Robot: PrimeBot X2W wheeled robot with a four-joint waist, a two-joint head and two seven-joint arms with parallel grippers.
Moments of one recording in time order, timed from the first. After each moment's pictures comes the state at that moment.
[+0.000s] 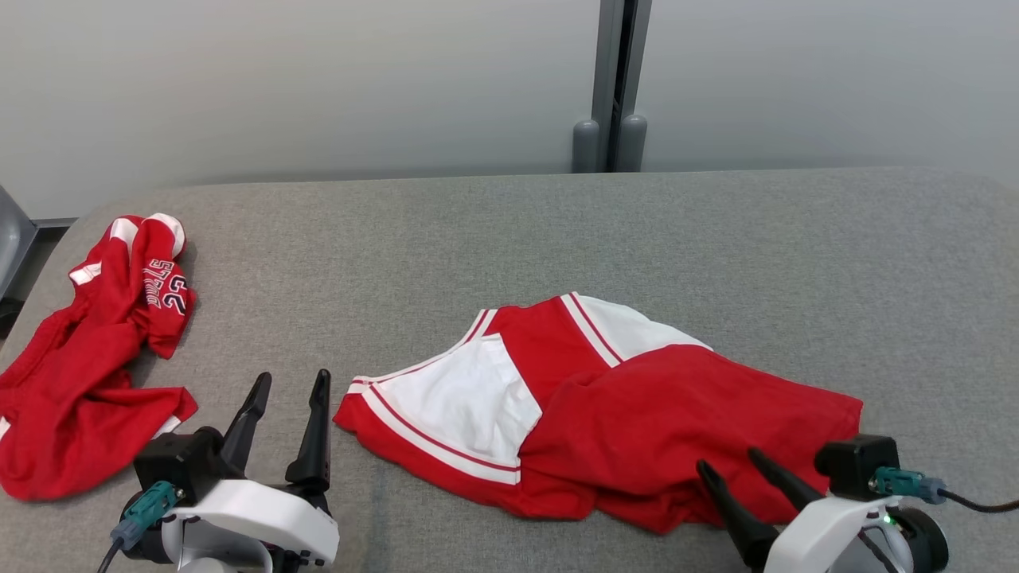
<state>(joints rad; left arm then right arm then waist) -0.11 0.31 -0.41 0.16 -0.68 0.18 -0.22 -0.01 -0.15 0.23 0.09 0.43 0.13 0.22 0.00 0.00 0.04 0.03</state>
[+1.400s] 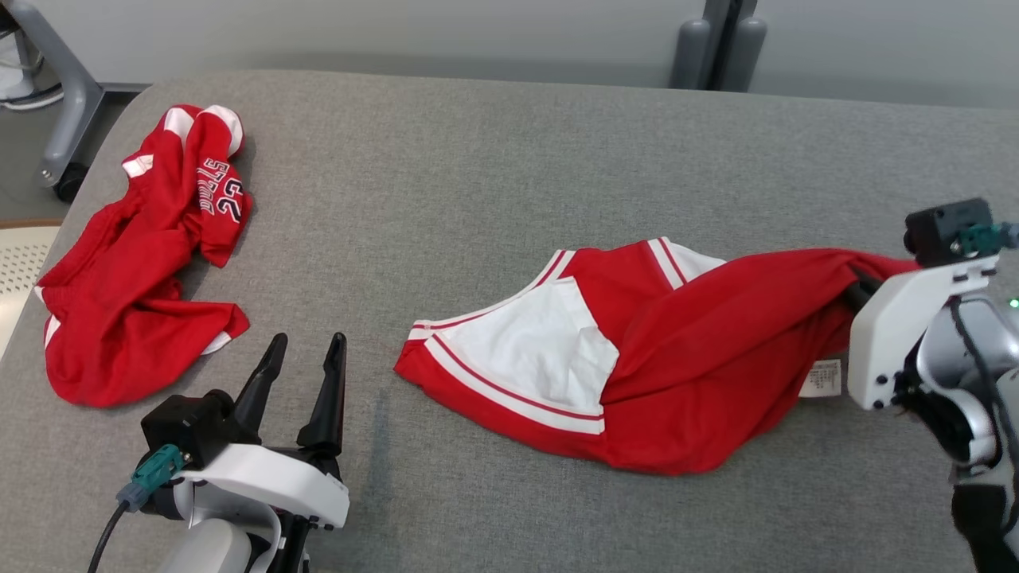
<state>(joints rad) -0.20 0.30 -0.43 0.20 -0.69 0.12 -0.23 -0.37 -0.20 0.05 0.06 0.22 0.13 0.69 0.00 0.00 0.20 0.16</state>
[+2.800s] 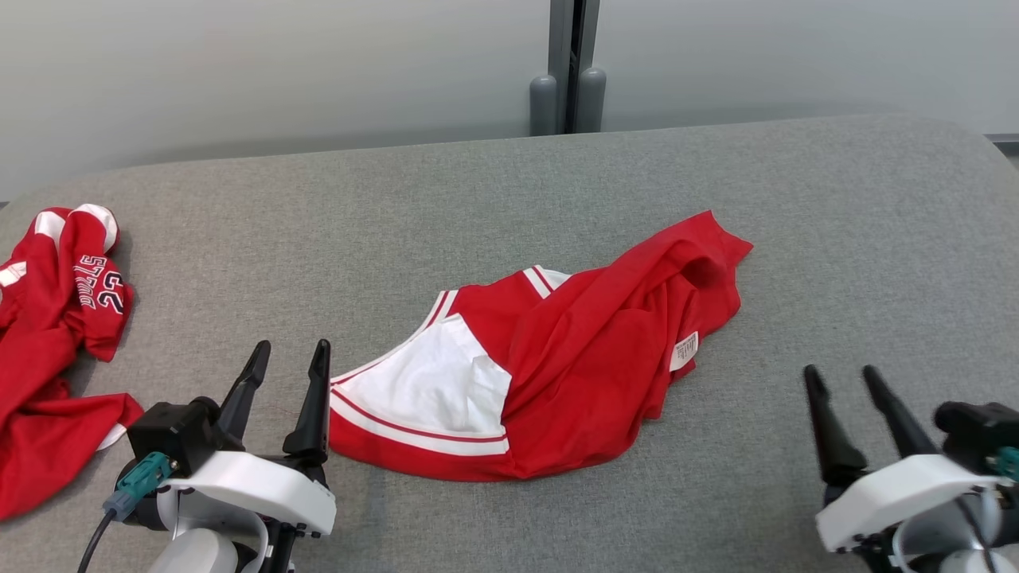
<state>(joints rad) -0.17 0.33 -0.42 0.16 -0.69 0.16 -0.22 -0.03 -0.06 -0.04 0.06 0.31 0.13 0.06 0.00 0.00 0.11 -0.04</state>
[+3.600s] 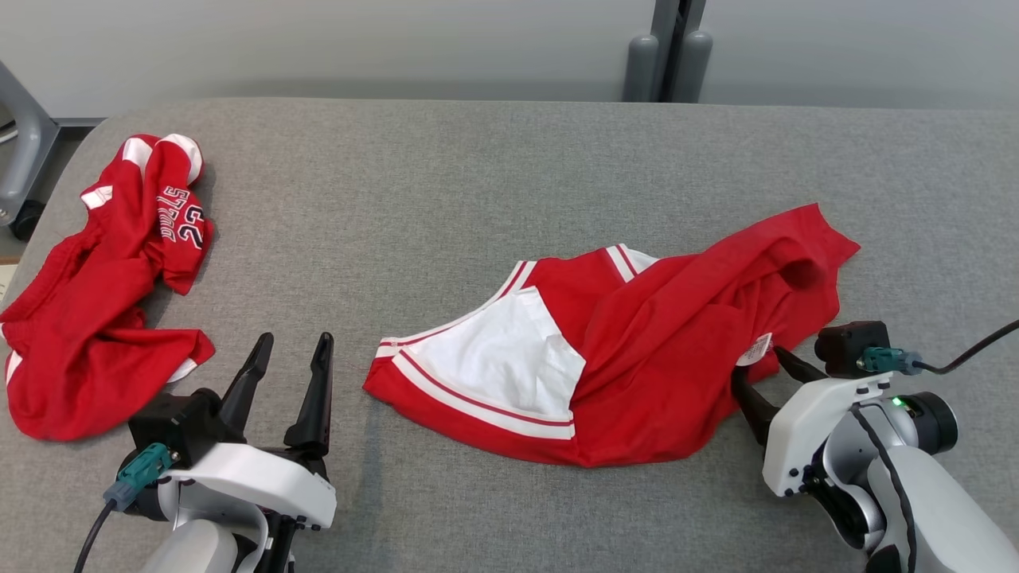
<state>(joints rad) -0.19 0.34 -0.43 0.18 -0.70 0.15 -0.22 -0.39 -0.21 0.33 0.54 0.41 0.13 0.15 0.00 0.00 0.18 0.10</state>
